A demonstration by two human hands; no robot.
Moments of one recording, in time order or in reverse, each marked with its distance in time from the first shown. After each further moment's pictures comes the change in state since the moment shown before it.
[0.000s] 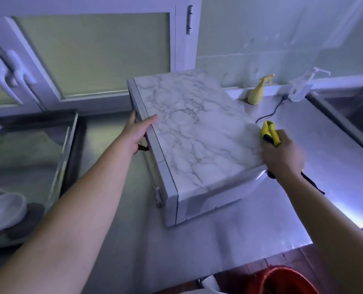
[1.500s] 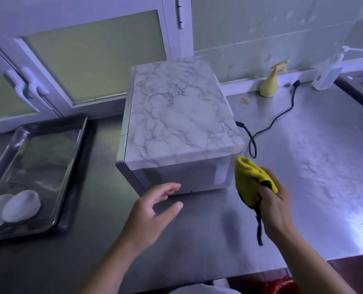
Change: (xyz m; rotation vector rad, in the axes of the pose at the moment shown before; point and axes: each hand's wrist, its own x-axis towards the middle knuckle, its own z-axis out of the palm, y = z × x) left_hand -0.193 -0.094 0.094 0.461 -0.094 0.426; right_hand -0.041 0.085 0.005 1.056 -0.417 -0.058
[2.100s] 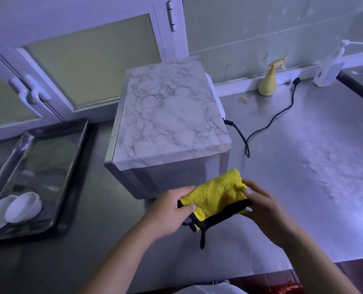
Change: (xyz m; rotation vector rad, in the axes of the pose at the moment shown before) left_hand 0.028 0.027 0.060 0.178 -0.273 -0.117; right_hand 0.010 0.024 -0.047 0.201 -0.435 0.400
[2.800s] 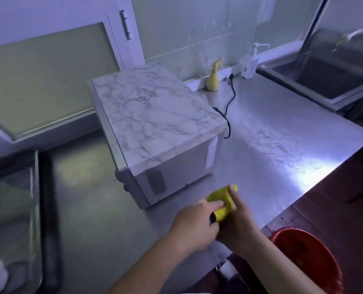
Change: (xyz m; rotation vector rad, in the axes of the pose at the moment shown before) left_hand -0.043 -0.047 -0.031 0.455 -0.404 0.353; right_hand -0.023 0.087 0.183 0.620 0.520 0.183
